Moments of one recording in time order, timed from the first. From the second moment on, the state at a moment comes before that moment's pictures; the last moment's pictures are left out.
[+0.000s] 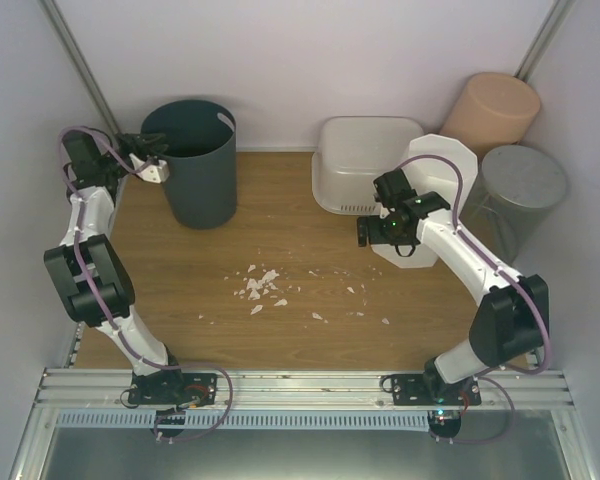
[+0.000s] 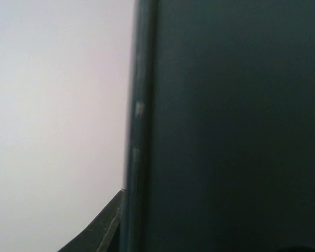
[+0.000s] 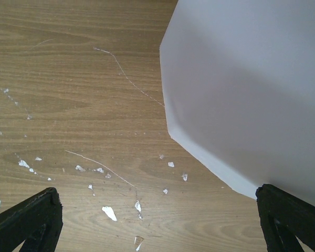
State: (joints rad) left arm 0.39 1.79 1.46 0.02 1.07 1.75; right arm 0.38 1.52 1.27 -0.92 0.08 0.31
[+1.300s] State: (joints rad) left arm 0.22 1.79 1.39 -0.20 1.45 0.17; right arm 0.37 1.35 1.50 -0.98 -0.01 0.35
